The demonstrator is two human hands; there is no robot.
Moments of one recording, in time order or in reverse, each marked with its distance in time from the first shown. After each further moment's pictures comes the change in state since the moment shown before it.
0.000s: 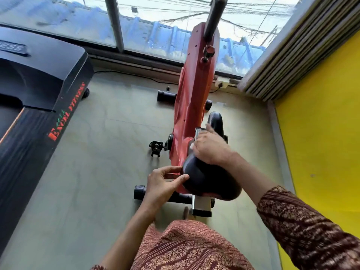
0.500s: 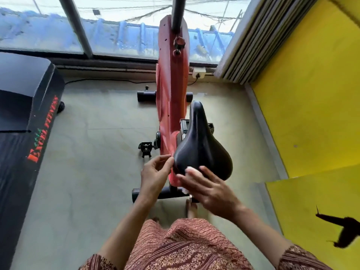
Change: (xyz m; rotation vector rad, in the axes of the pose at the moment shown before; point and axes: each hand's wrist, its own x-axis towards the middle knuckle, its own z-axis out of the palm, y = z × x) left_hand 0.009 0.001 0.005 -0.141 0.003 -0.014; right_hand -0.112 -0.079 0.097 0.101 0.559 -0.137
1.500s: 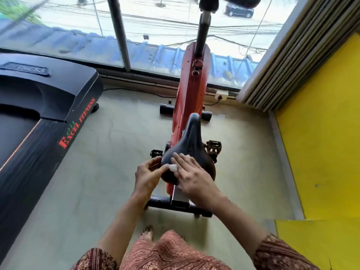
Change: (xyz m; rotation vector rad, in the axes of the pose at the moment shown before) left_hand -0.026 -0.001 0.037 -0.035 0.214 -0.010; right_hand 0.021 0.034 -0.020 0.333 0.009 0.181
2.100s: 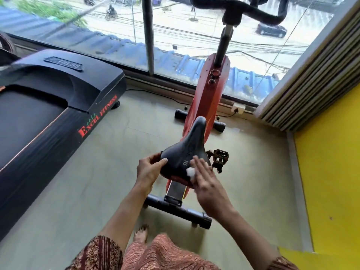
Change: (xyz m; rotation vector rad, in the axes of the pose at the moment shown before) left_hand -0.012 -0.002 0.021 -0.018 0.211 -0.046; right_hand -0.047 0.046 0.001 0.107 0.100 0.028
